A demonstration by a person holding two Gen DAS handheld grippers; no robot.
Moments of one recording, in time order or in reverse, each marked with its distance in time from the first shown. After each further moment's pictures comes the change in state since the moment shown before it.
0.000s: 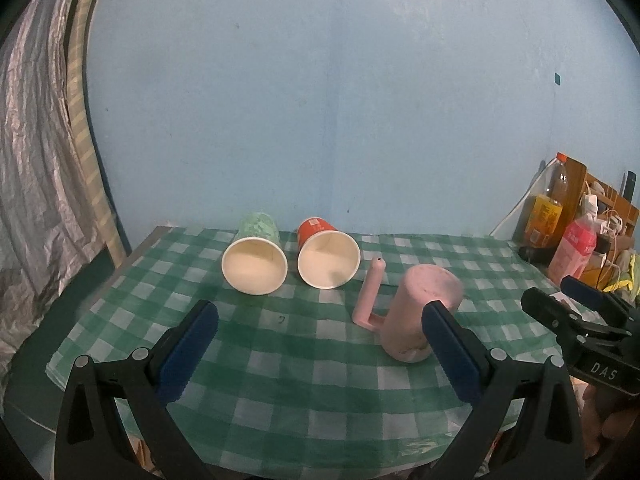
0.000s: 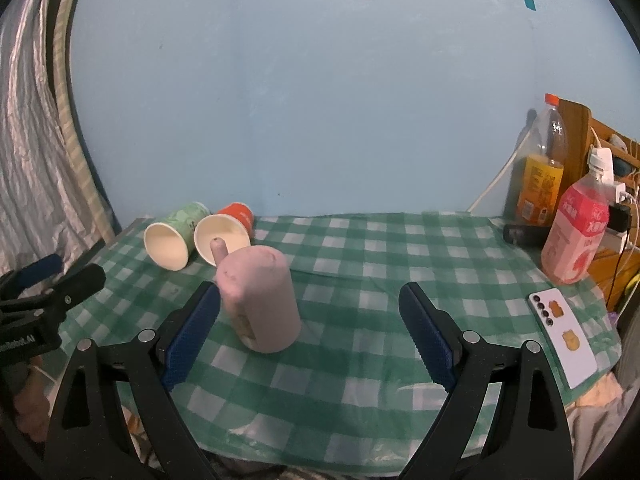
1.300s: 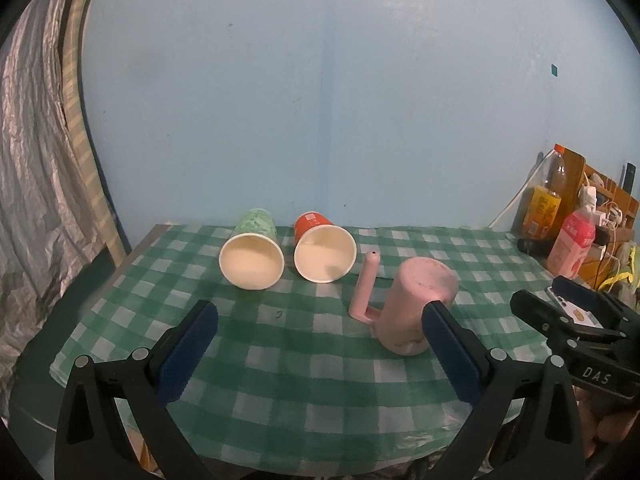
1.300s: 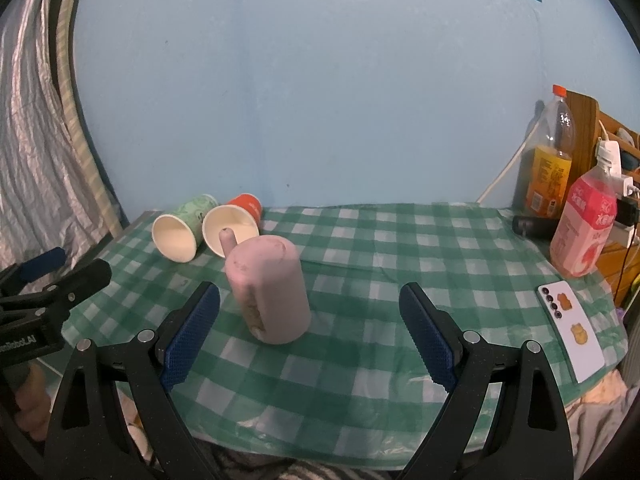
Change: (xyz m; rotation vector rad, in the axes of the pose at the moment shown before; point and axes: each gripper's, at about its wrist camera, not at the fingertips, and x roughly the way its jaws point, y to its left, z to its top) left arm -0.002 -0.006 0.001 0.017 0.030 -0.002; right arm 0.004 0.002 -0.004 0.015 0.027 0.033
